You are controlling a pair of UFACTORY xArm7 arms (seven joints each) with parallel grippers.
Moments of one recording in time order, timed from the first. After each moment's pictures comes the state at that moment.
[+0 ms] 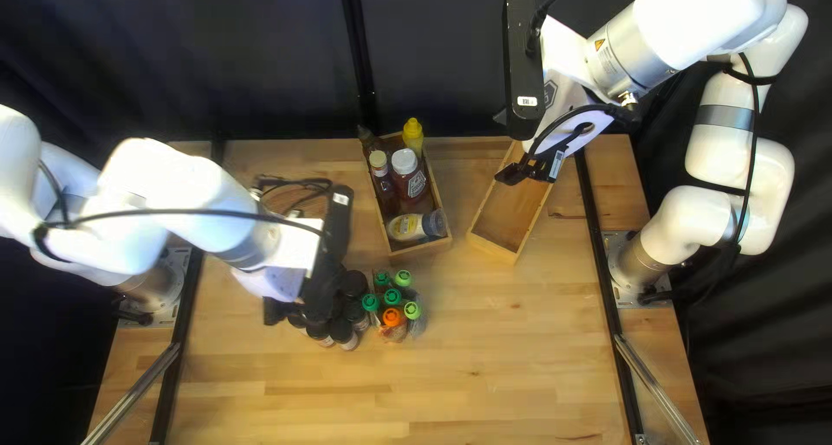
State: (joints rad) left arm -0.24 -0.26 -0.03 0.98 0.07 1.06 -0.08; right arm 1.31 -0.96 -0.50 1.16 -0.87 1.65 0.74
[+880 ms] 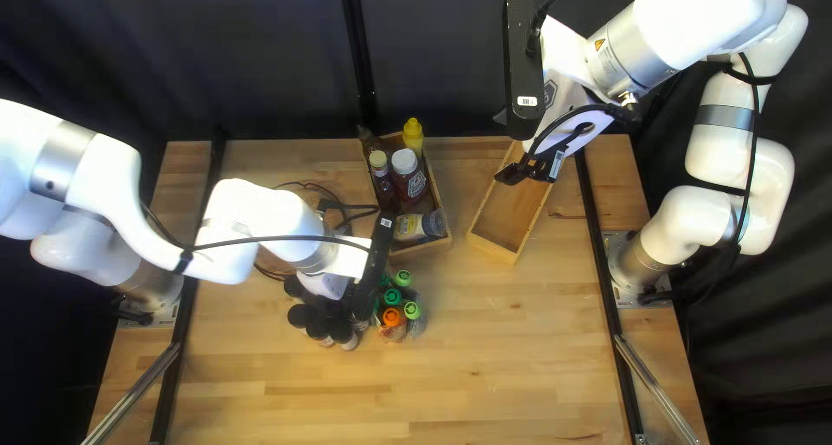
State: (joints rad) left arm -0.19 -0.04 0.04 0.84 0.04 0.74 0.08; right arm 1.31 -0.96 -0.50 1.16 -0.87 1.65 0.74
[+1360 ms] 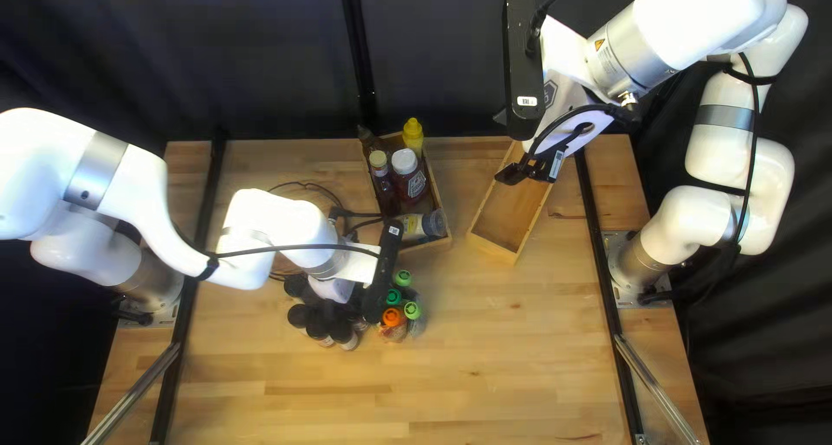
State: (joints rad) left arm -0.19 0.02 0.04 0.84 0.05 0.71 0.06; right arm 1.31 -0.96 -0.50 1.16 -0.87 1.65 0.74
